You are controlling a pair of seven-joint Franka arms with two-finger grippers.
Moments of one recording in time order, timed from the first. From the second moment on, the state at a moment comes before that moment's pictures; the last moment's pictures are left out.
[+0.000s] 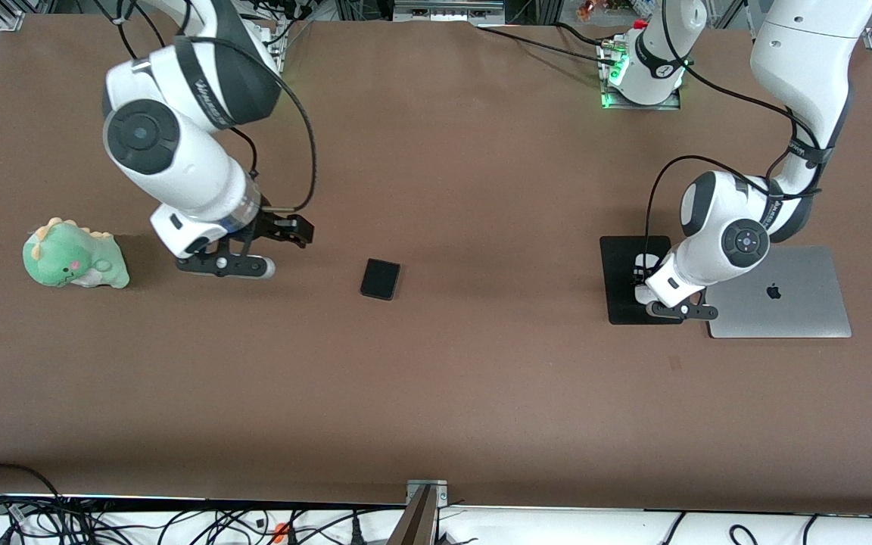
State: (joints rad) left arm 0.04 0.47 -0.15 -2.07 0.06 2.41 -0.08; right arm 0.45 0.34 -0.01 -1.54 0.05 1.82 0.52
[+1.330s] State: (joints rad) left arm 0.05 0.09 -0.14 -1.43 0.06 1.44 -0.06; right arm 0.61 0.73 -0.01 -1.54 0.05 2.24 0.73
